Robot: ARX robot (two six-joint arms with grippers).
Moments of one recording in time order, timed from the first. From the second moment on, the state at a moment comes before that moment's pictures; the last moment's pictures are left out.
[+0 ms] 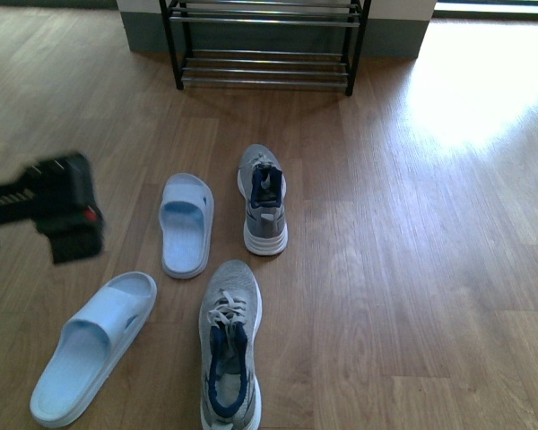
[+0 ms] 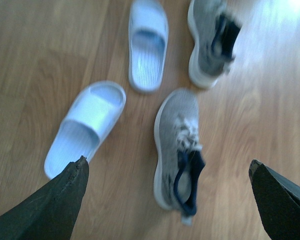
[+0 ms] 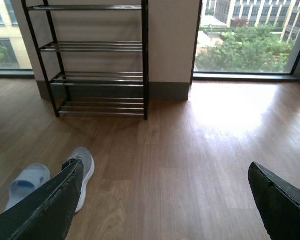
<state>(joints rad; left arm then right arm) -0.32 1.53 0.55 0.12 -0.07 -0.42 0.00 0.00 0.02 0.00 0.00 -0.01</state>
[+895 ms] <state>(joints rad) -0.31 2.47 1.09 0.01 0.18 -0.26 0.00 0.00 0.02 0.00 0.00 -0.01</state>
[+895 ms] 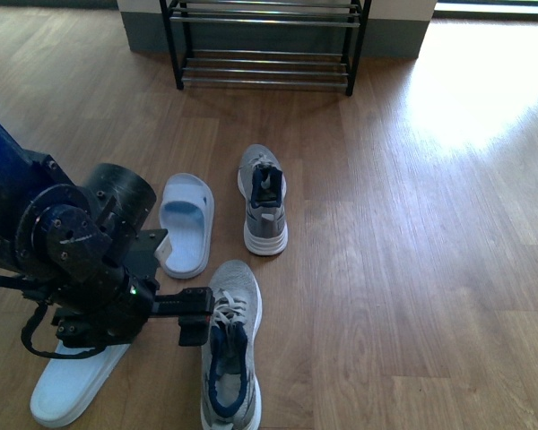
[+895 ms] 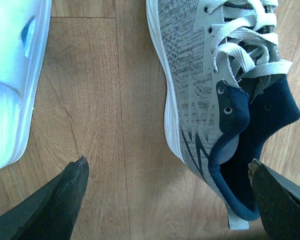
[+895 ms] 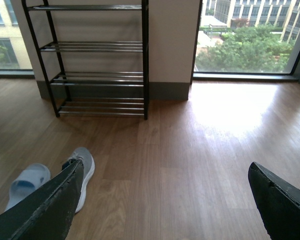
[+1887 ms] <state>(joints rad) -0.34 2.71 1.33 0.03 0.31 -0.27 0.00 0.00 0.02 0.00 0.00 -0.01</state>
